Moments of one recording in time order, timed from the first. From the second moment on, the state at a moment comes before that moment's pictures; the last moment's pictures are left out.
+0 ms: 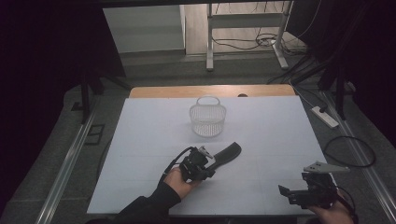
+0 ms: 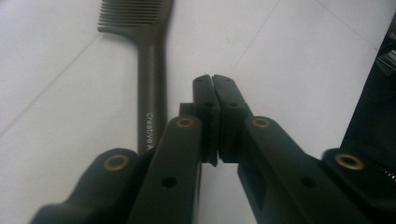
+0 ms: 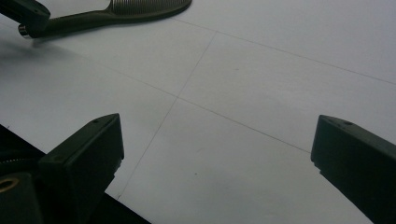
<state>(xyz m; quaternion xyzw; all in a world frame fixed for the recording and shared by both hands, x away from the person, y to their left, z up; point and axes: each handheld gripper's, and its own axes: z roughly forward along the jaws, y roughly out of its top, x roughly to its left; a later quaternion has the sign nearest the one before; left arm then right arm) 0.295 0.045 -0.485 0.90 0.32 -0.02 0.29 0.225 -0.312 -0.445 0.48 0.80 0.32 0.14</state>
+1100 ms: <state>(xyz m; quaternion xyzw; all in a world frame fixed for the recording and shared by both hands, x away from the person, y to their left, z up) 0.318 0.056 -0.480 0.90 0.35 0.01 0.26 0.226 -0.312 -0.445 0.48 0.80 0.32 0.14</state>
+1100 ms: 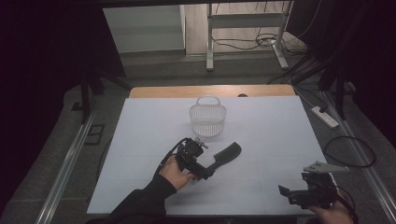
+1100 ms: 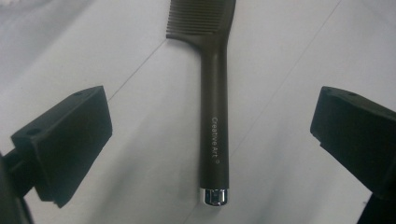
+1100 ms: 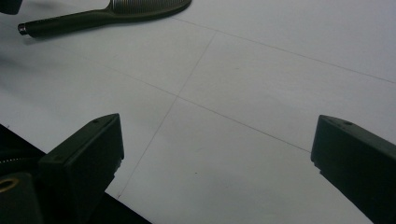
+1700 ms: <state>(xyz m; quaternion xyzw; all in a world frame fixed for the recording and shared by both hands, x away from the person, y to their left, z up) 0.317 0.038 -0.509 0.92 0.34 0.01 0.20 0.225 -0.312 -0.445 0.48 0.80 0.32 0.14</state>
